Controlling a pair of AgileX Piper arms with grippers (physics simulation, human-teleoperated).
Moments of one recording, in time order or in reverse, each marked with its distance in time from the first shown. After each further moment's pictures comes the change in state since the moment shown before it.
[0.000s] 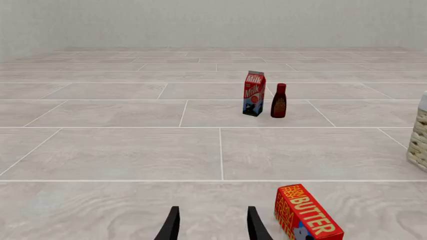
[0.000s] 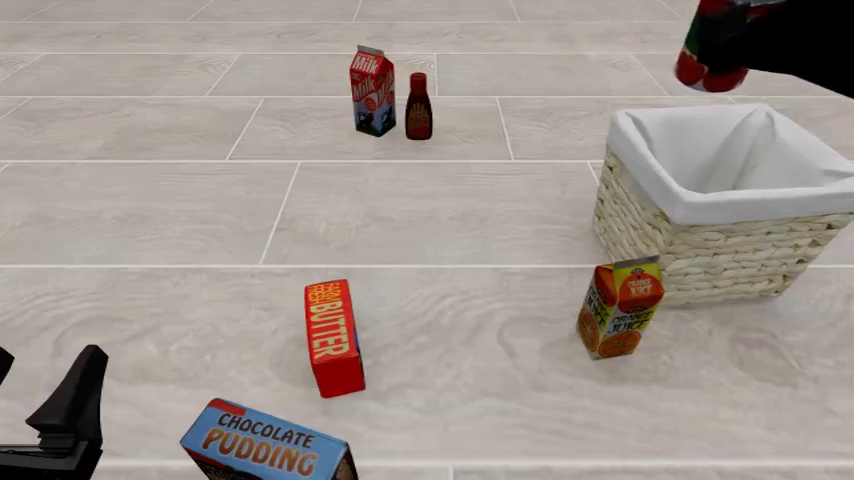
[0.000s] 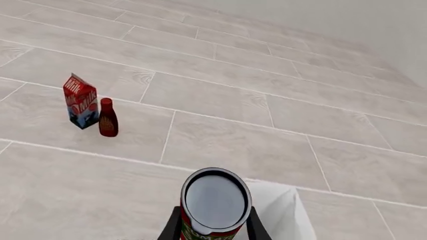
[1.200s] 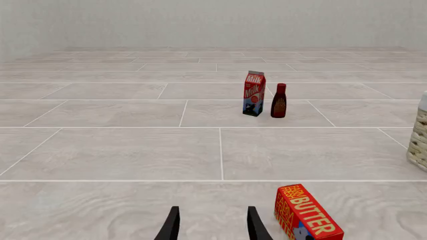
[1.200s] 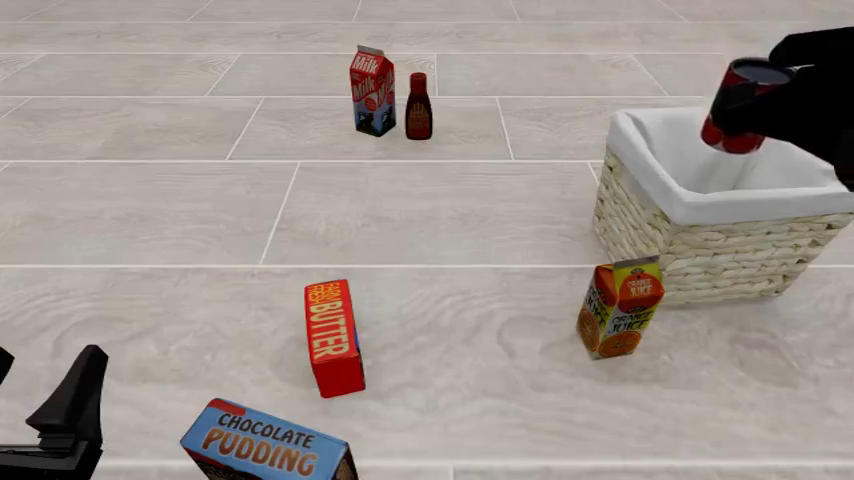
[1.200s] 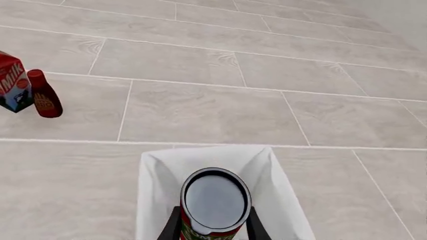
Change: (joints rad) left arm 0.000 0.000 0.000 0.000 0.000; right arm -0.154 0.142 0.131 -0.179 0.023
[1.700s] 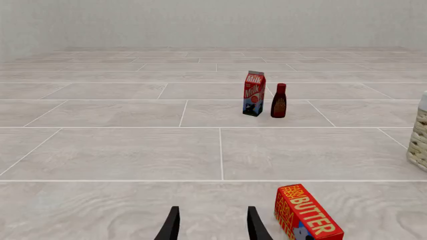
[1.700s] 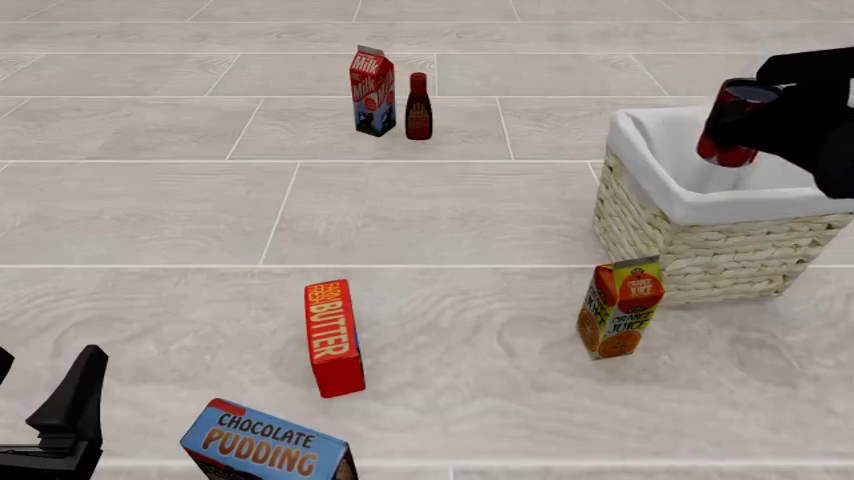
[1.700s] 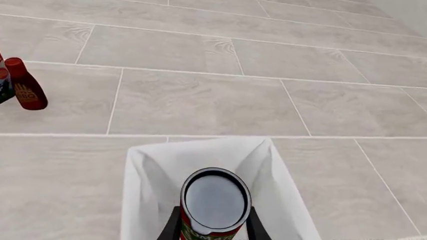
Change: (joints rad) left arm 0.000 0.000 0.000 0.000 0.000; right arm -0.021 0.093 -0.017 -0.037 0.002
